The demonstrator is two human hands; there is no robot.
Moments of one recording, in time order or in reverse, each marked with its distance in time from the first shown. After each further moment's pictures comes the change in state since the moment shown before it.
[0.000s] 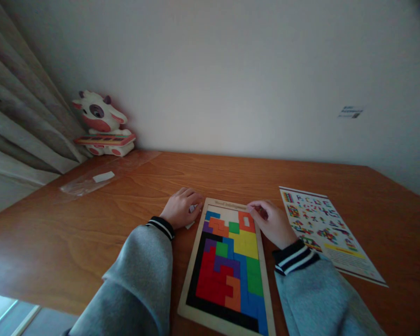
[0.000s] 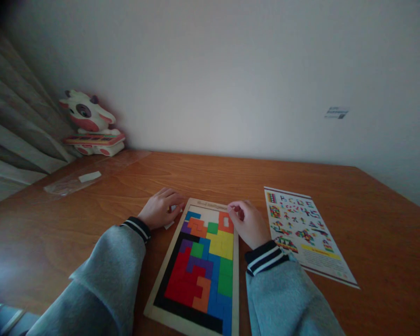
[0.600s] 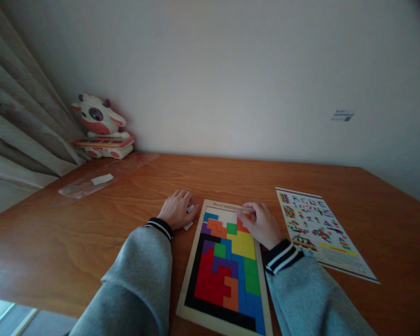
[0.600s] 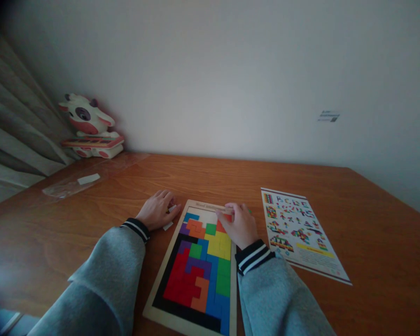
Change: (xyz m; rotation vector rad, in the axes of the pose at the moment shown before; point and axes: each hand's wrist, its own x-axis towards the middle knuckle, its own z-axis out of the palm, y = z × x) left_hand -0.002 -0.001 -0.004 0.213 -0.132 -0.205; right_hand -0.003 -0.004 0.022 -0.109 0.063 0.133
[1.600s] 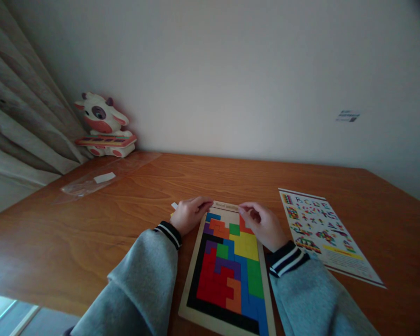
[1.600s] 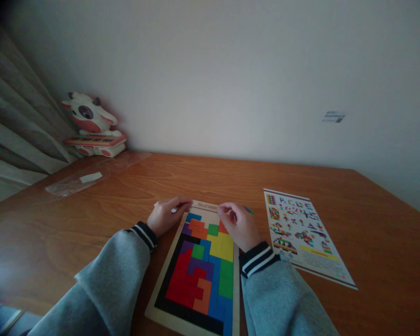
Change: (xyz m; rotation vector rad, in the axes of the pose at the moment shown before) left_hand -0.002 0.025 0.013 -0.574 0.252 0.078; right_hand -0.002 -0.018 -0.011 0.243 -0.041 -0.146
